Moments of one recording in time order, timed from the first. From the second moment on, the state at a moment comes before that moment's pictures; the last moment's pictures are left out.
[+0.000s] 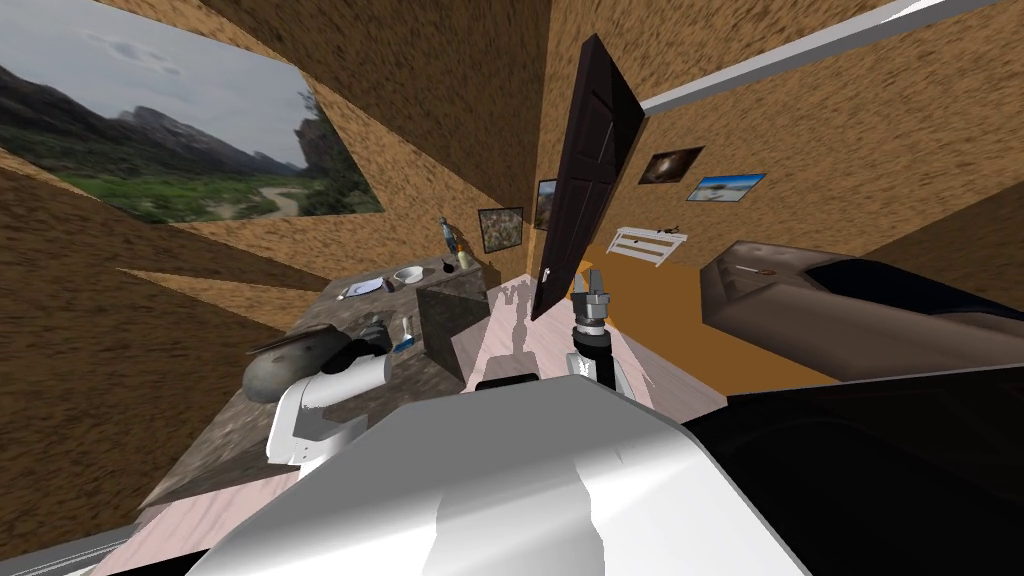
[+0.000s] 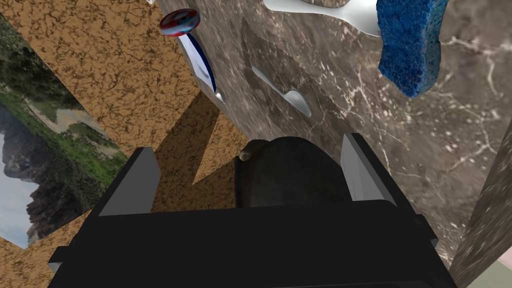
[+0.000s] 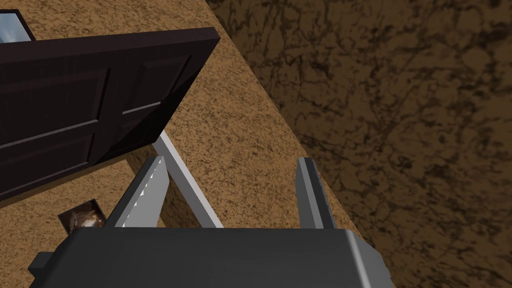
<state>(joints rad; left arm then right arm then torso) 0.27 0.16 0.33 -2.29 -0.13 1.07 0.13 0.52 0.01 0.01 -2.27 0.12 -0.65 -0.06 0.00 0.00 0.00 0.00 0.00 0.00</state>
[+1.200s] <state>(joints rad) 0.19 0.14 0.44 -2.24 -0.16 1.38 0.14 0.52 0.01 0.01 -2.27 0.12 -0.65 -0.06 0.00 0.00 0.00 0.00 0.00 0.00</state>
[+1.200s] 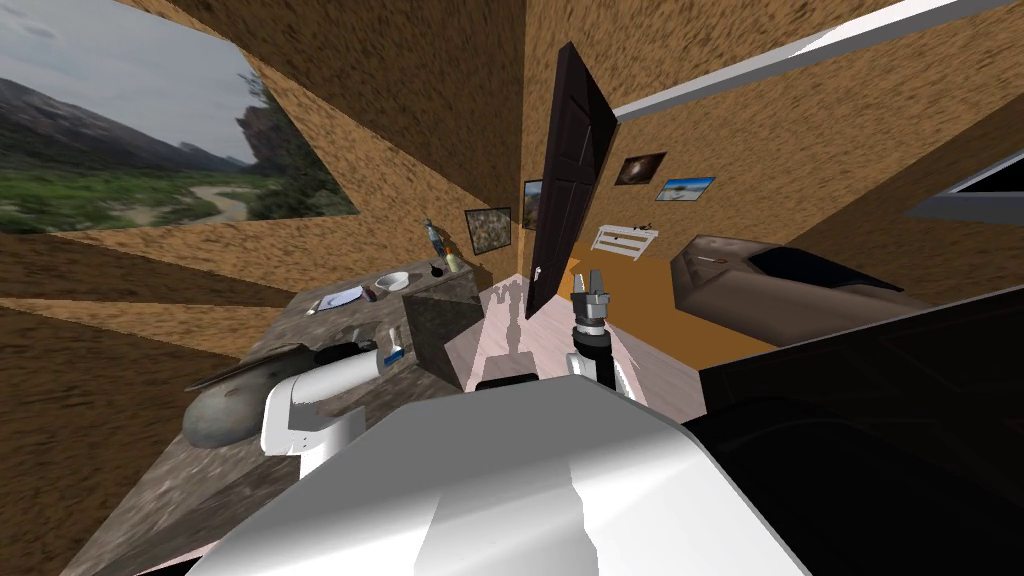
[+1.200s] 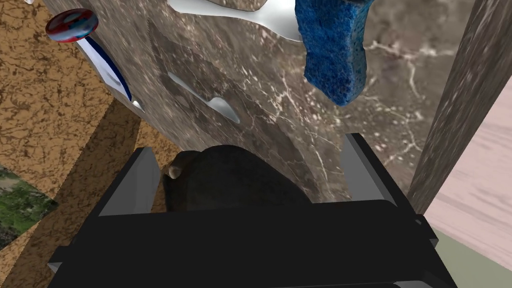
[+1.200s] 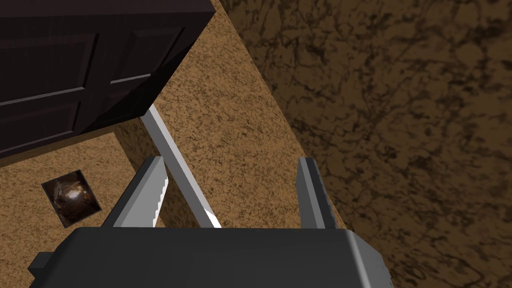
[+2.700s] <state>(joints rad) 0.08 0.10 0.57 -2.17 -0.20 1.77 0.14 0.52 0.01 0.01 -2.27 0.12 -0.65 -0.06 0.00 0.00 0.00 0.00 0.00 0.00</state>
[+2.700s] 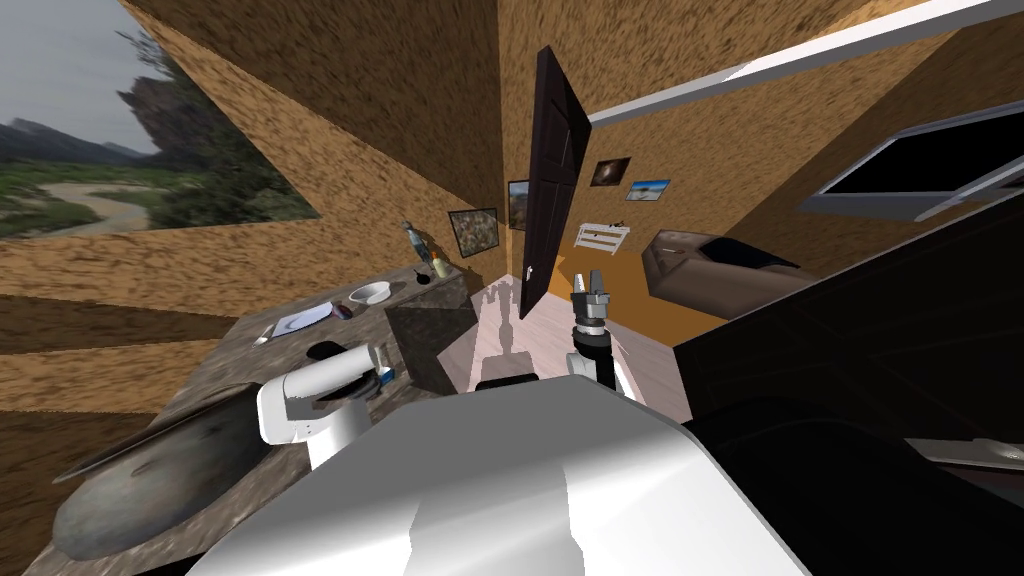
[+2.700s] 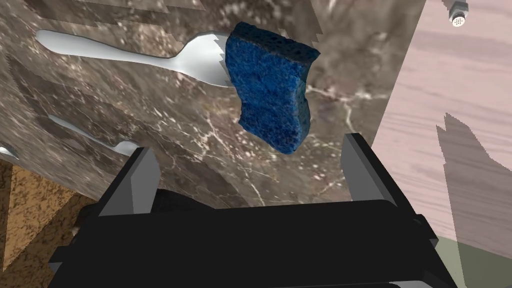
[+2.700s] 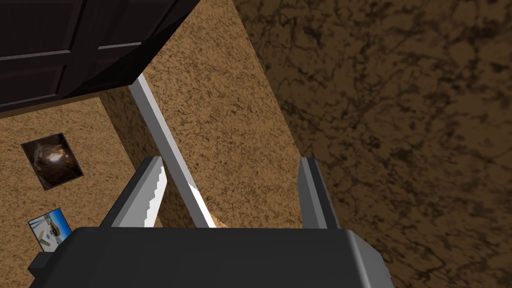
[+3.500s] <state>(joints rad) 0.06 0.06 0.59 -2.12 -0.20 1.84 0.15 0.52 0.01 0.01 -2.27 0.12 -0.65 -0.06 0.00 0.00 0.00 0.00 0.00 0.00</state>
